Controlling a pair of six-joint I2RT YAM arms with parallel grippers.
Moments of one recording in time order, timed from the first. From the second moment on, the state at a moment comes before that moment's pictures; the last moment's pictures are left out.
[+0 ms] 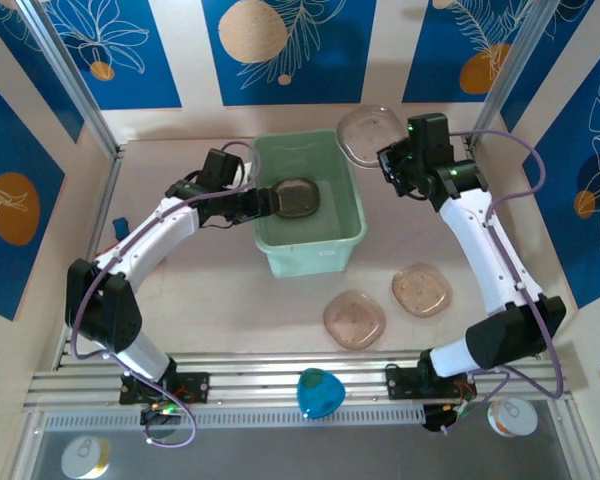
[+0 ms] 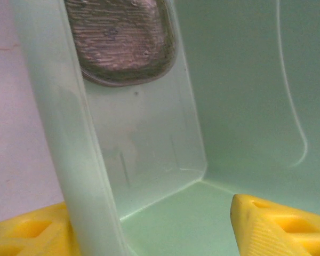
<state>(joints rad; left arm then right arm) -0.45 1.60 1.38 -0.65 0.35 -0.56 0.26 1.45 1.58 -0.81 -0.05 1.29</state>
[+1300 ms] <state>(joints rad) -0.21 1.45 1.33 -0.74 0.35 -0.46 0.60 1.85 1.91 -1.07 0.10 1.63</state>
